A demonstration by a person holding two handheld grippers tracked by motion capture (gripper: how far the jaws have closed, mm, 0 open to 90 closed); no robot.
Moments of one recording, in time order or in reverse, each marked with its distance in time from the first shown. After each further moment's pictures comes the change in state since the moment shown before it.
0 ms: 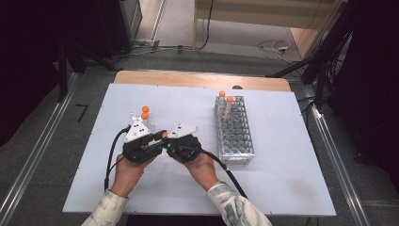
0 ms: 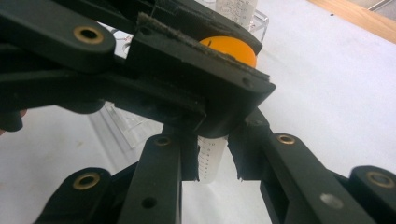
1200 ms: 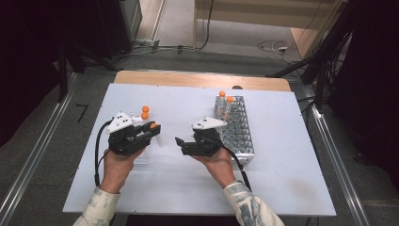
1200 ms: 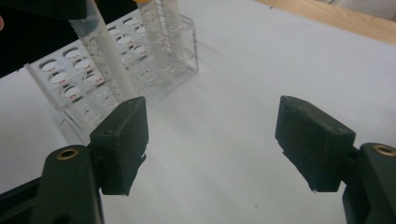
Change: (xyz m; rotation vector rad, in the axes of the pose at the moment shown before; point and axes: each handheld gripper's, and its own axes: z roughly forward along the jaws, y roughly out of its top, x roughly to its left) left arm 0.024 0.017 -0.026 -0.069 0.043 -0.072; right arm -0.043 -0.014 -0.035 -0.048 -0.056 0.156
